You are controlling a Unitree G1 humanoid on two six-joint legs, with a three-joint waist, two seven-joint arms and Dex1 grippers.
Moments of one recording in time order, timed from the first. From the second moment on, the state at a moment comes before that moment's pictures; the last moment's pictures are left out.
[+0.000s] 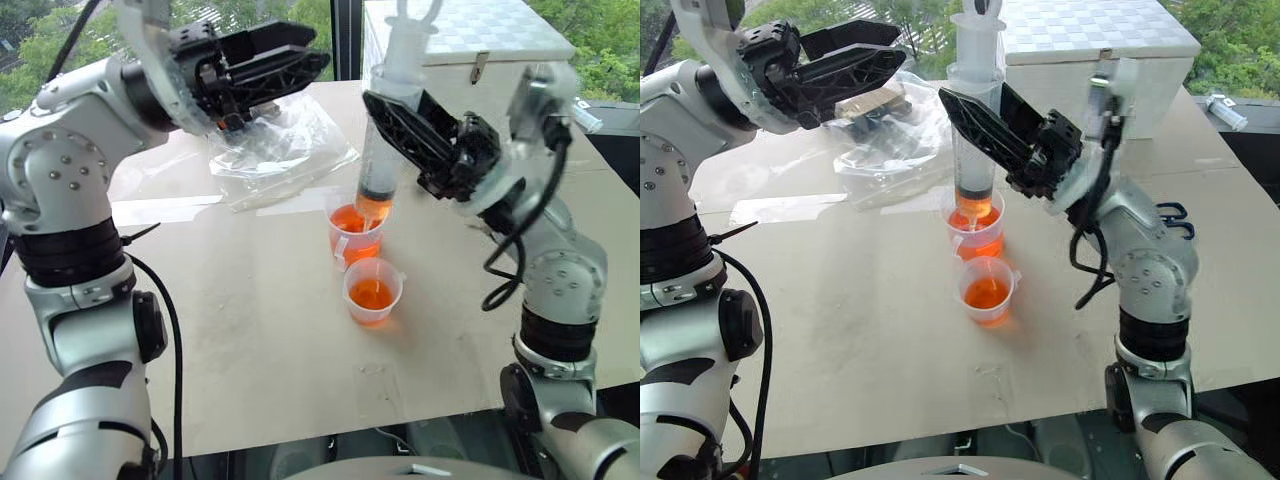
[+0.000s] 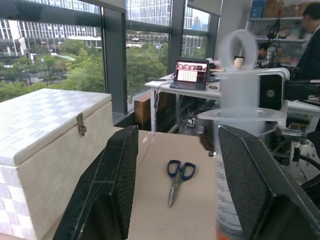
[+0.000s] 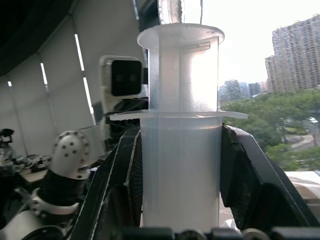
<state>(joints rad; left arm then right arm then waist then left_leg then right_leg) -1.02 0.71 0.22 -0.07 -0.91 0.91 -0.95 -0.63 -0.20 -0.11 -0.47 1.02 0.66 0.54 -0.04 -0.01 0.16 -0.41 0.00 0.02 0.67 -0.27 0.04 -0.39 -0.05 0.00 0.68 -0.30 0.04</state>
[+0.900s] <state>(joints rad) -1.04 0.67 0.15 -0.12 -1.03 0.98 -1.07 -0.44 -0.30 0.06 -0.49 0.88 0.54 0.80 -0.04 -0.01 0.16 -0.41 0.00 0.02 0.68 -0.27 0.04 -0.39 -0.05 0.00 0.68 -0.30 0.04</state>
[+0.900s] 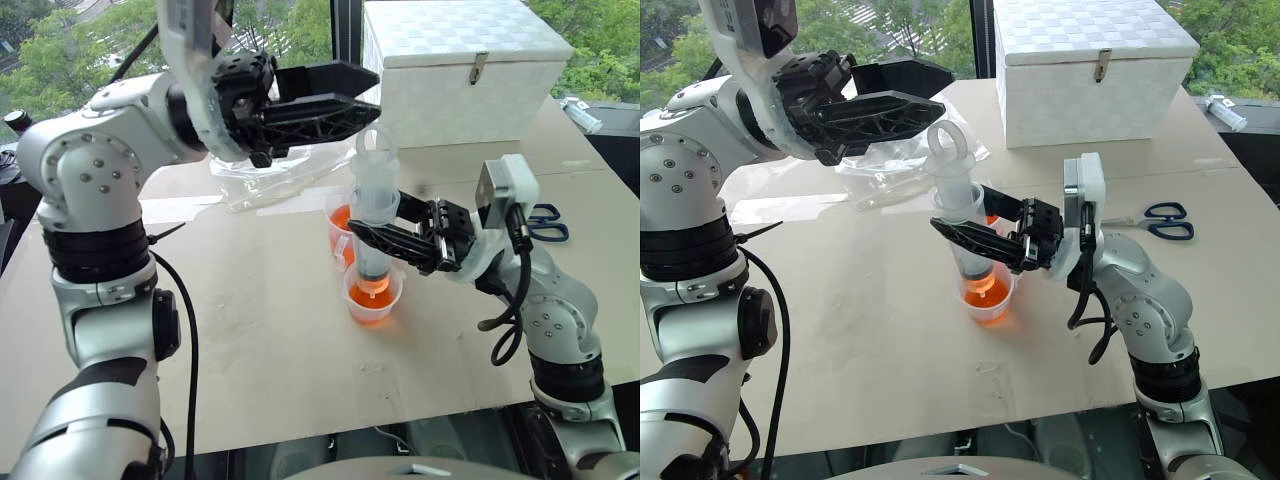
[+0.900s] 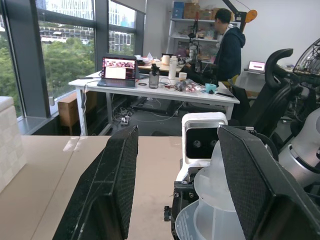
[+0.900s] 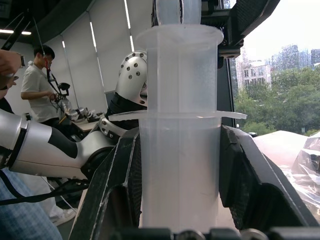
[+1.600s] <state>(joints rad) -0.99 0.68 0.11 -0.12 -1.01 0.96 -1.20 -0.44 -0.29 0.07 -0.41 0.82 0.49 0.85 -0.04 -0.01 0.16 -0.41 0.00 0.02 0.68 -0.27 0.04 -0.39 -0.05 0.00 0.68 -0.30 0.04</state>
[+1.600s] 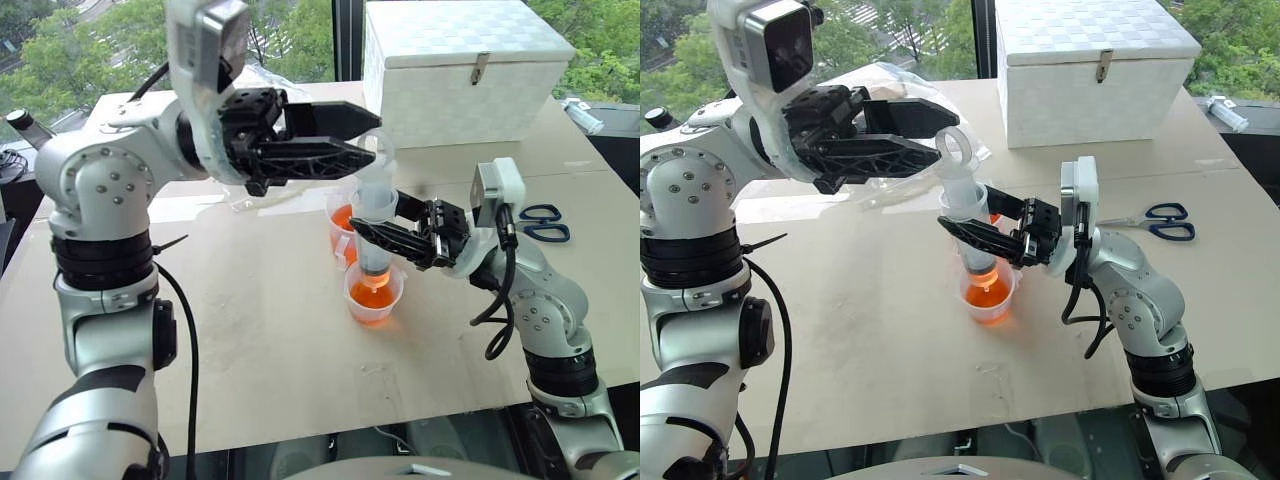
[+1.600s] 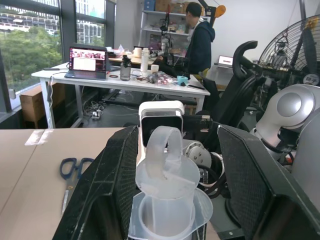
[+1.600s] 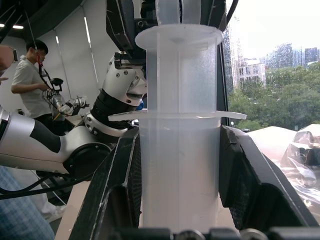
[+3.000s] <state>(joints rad) -0.94 0.65 0.03 -0.11 -0.92 0.94 -1.20 -0.48 -0.28 0.07 -0.41 0.81 0.52 0.80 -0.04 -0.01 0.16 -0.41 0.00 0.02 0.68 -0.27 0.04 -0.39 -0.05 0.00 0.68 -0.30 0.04</state>
